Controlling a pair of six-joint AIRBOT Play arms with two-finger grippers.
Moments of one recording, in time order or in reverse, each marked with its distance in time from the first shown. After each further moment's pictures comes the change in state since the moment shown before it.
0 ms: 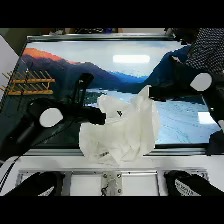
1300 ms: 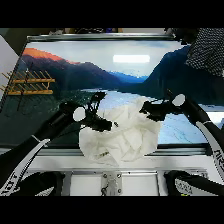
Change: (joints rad) left arm -0.003 -0.263 -0.084 -0.050 0.005 0.001; right arm -0.071 -0.187 -0.378 0.245 -0.346 0.196
